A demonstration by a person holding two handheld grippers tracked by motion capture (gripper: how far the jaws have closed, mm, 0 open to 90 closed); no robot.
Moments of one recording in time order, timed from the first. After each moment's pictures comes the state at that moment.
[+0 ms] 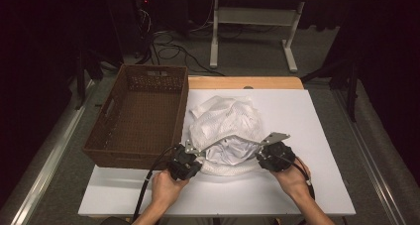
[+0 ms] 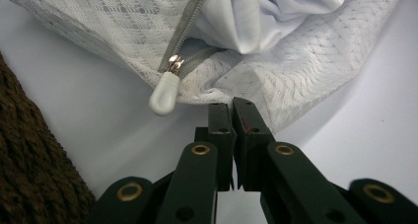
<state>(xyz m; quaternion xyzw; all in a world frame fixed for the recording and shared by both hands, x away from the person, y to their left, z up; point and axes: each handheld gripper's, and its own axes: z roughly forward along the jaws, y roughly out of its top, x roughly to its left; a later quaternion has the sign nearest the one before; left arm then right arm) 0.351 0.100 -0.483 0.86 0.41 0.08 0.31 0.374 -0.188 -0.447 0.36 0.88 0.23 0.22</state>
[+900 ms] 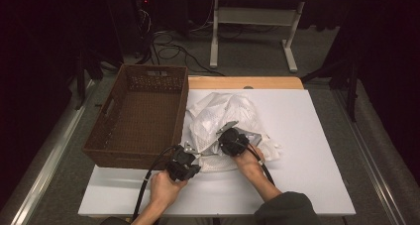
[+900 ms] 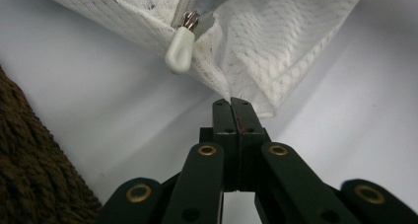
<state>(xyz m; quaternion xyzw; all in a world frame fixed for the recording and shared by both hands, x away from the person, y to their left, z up) 0.352 0.104 -0.485 0.86 0.41 0.05 0.30 0.438 -0.082 -0.491 0.34 0.90 0.22 0.18</state>
